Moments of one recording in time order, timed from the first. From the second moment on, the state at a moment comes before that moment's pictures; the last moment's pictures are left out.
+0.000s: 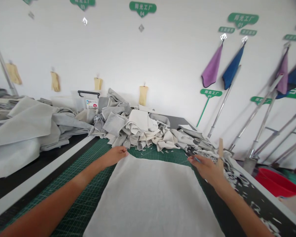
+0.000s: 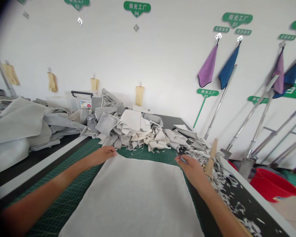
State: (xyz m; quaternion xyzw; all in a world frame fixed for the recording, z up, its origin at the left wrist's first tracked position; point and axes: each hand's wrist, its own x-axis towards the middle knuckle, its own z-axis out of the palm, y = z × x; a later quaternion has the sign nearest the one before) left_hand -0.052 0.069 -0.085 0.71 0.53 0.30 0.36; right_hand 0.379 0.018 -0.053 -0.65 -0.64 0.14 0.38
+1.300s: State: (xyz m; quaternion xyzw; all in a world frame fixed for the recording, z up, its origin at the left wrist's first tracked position) left_hand -0.041 0.059 -0.119 0.73 0.46 0.37 0.34; right_hand 0.175 0.058 -0.121 -0.49 -0.76 0.20 0.37
